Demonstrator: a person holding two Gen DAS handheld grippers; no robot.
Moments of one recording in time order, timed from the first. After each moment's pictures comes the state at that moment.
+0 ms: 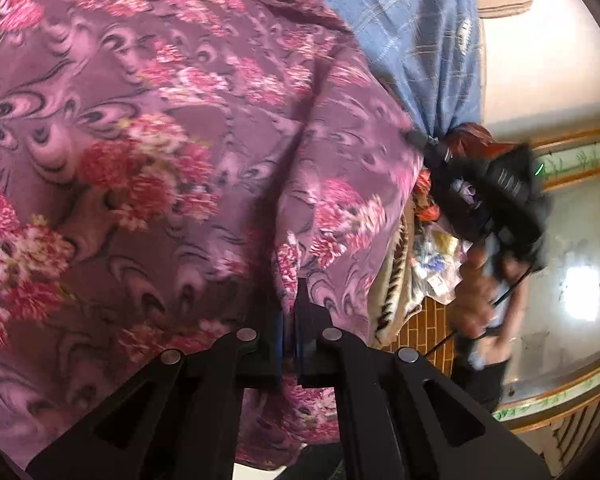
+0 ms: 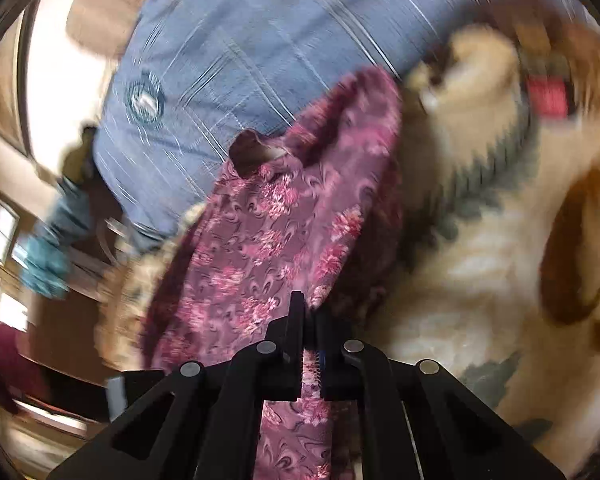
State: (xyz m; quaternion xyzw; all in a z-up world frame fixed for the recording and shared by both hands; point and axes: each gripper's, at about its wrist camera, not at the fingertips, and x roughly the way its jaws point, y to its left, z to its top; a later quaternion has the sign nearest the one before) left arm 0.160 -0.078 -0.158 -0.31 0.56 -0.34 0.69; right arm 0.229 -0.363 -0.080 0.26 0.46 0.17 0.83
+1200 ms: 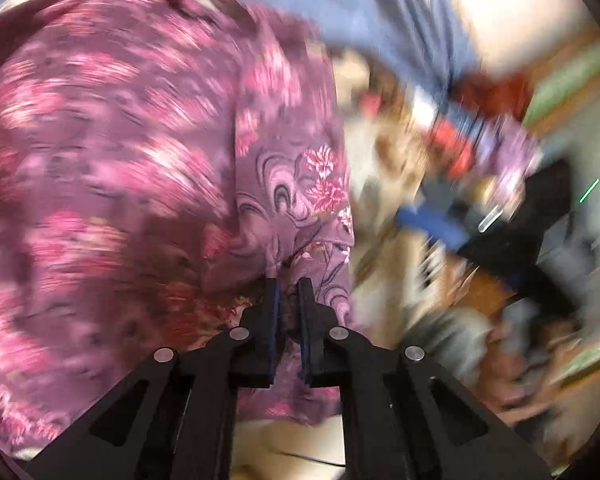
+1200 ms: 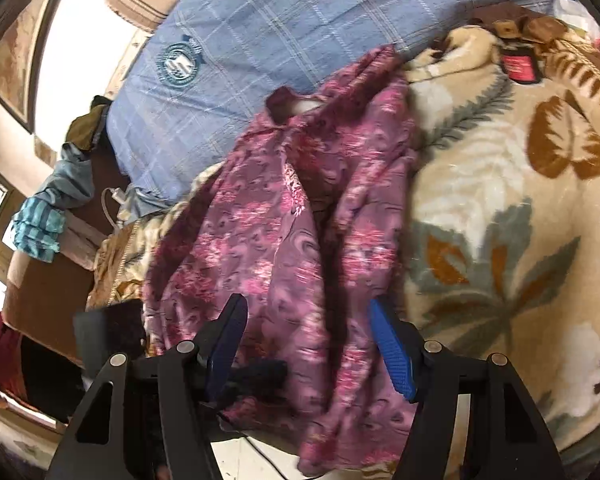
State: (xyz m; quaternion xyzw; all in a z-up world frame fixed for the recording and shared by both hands) left arm 0.129 -0.062 -0.120 -0.20 0.52 -0.32 0.76; right arm 0.114 -0.307 -0.091 0.25 0.44 0.16 0.85
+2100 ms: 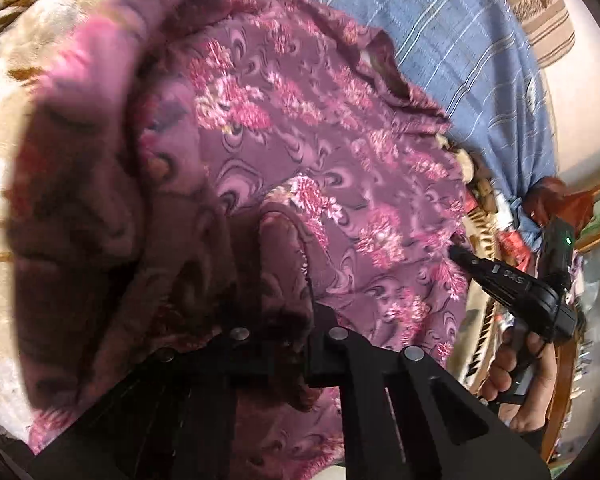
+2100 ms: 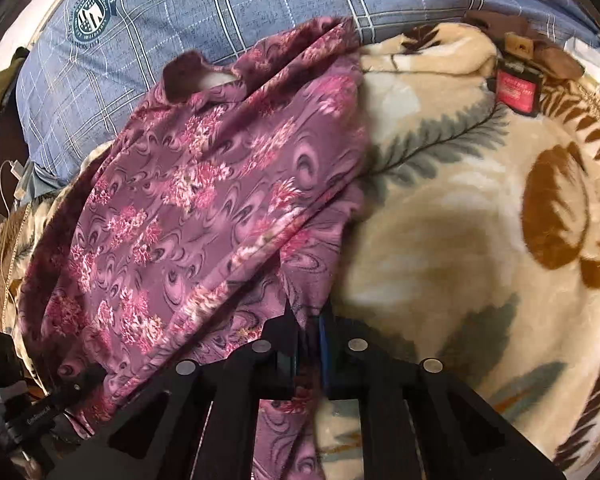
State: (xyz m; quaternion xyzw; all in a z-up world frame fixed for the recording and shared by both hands) left arm 0.158 0.013 -0.156 -0.26 0.52 -0.15 0.80; right arm 0.206 -0.304 -0.136 0.13 0.51 0.03 0.85
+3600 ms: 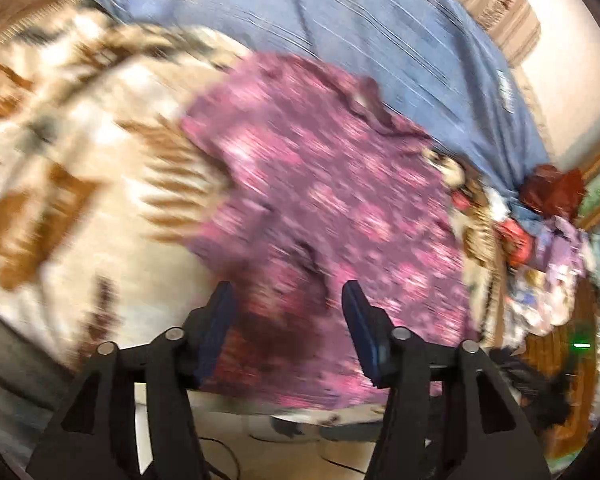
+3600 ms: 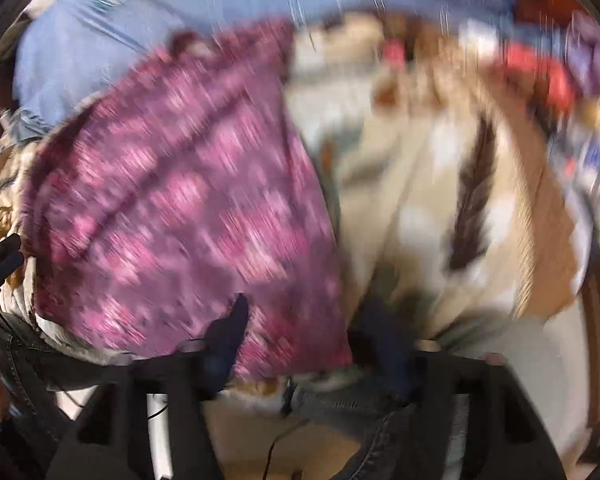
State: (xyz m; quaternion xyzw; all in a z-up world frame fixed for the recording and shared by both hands) left arm 0.083 0.083 -0.082 -0.20 0.48 -0.12 0.85; right arm 0.007 -0.292 -0.082 0.04 0.49 -0.06 0.87
